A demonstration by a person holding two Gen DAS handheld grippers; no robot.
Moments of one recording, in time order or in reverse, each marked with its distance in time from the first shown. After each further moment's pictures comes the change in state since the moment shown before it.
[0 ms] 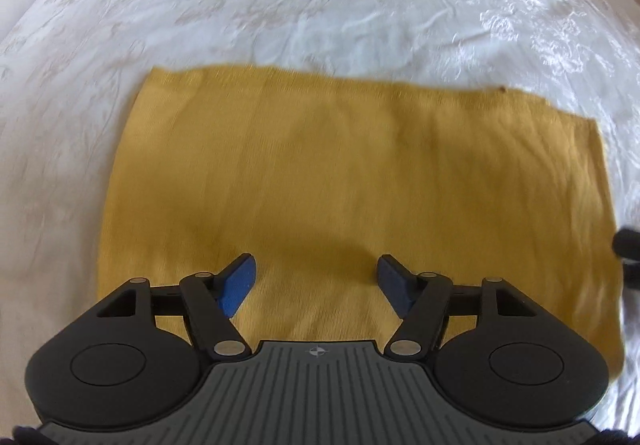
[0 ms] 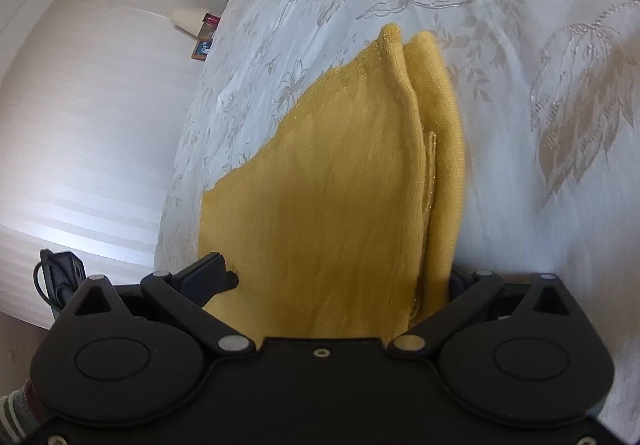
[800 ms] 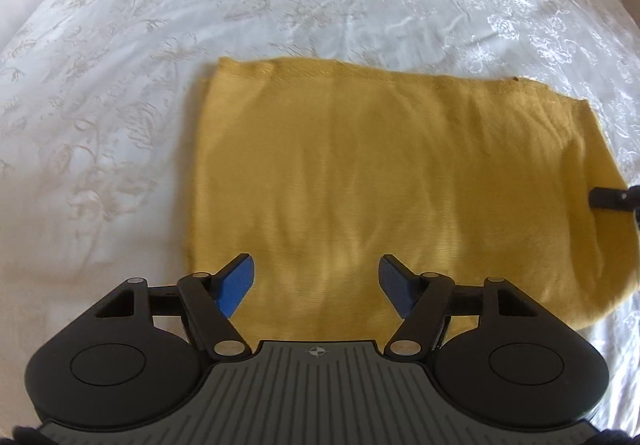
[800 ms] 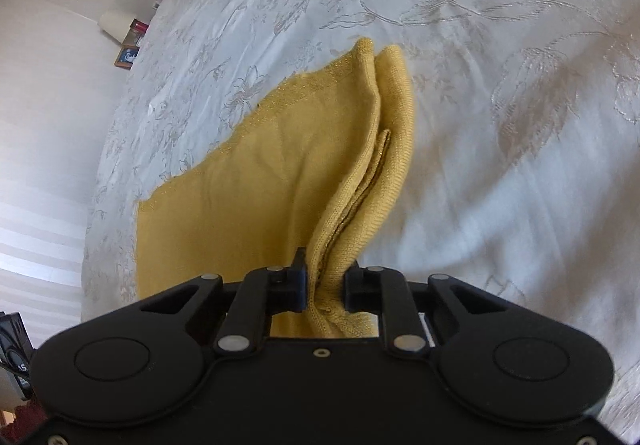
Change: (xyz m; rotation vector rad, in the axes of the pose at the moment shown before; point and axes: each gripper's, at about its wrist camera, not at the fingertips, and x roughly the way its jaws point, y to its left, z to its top) left arm -0.032 0.085 -0.015 0.064 -0.039 -0.053; right arm 0.000 0.052 -0.011 0.041 -0.065 -0.300
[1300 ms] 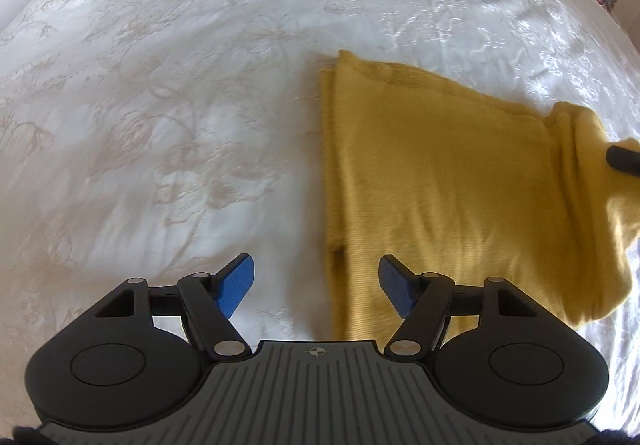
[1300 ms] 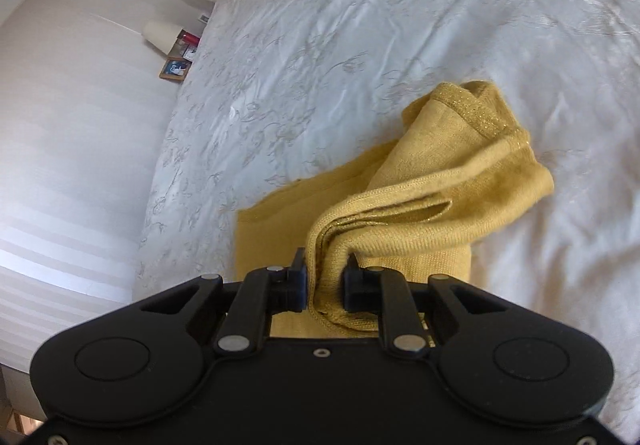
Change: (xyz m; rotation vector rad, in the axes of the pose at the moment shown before) left arm 0.002 0.108 -0.014 -0.087 0.013 -0.066; right arm 0.041 0.128 -0.019 -0.020 -0.059 0.122
